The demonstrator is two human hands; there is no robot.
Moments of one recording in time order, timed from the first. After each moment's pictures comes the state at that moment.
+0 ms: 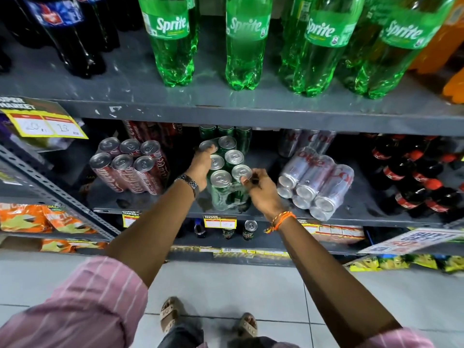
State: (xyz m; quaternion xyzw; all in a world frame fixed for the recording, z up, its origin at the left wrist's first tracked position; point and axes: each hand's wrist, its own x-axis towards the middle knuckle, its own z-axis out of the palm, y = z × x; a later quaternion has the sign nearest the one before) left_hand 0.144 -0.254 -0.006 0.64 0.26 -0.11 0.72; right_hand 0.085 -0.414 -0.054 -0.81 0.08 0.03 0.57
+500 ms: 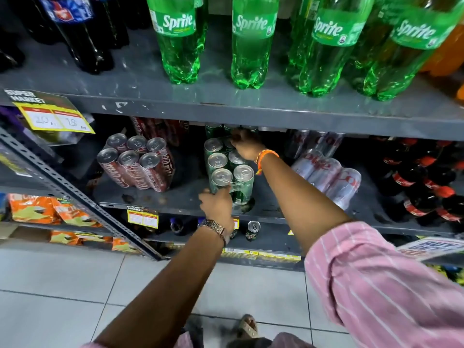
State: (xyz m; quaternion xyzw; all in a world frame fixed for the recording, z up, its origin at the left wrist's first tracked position) left_hand 0.050 -0.295 -0.019 0.53 0.41 -0.01 0.74; right_hand 0.204 -0.377 0.010 -0.94 -0.06 0.09 0.33
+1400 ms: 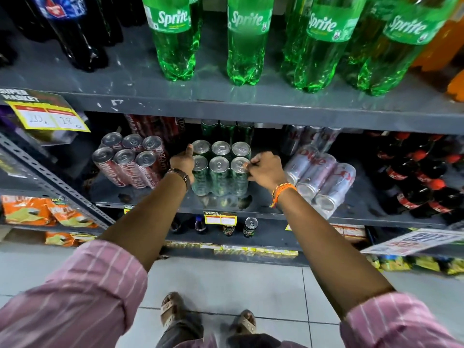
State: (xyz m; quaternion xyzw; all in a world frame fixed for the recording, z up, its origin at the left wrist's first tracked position) left_hand 0.132 -0.214 -0.001 0.67 0.33 -0.03 0.67; right_hand 0.136 -0.424 -0.029 -0.88 0.09 0.05 0.46
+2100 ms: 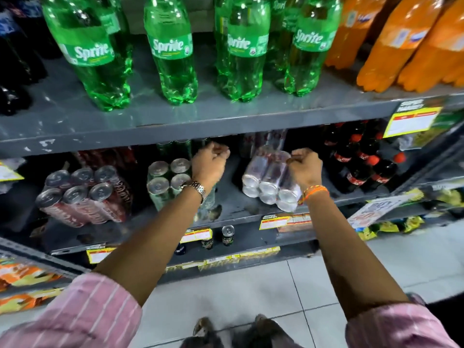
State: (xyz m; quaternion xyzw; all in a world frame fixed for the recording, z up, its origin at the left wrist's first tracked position) left_hand 0.139 -0.348 0.022 0.84 -0.02 0.00 0.55; right_hand 0.090 -0.588 -0.002 -0.84 0.30 -0.16 0.43
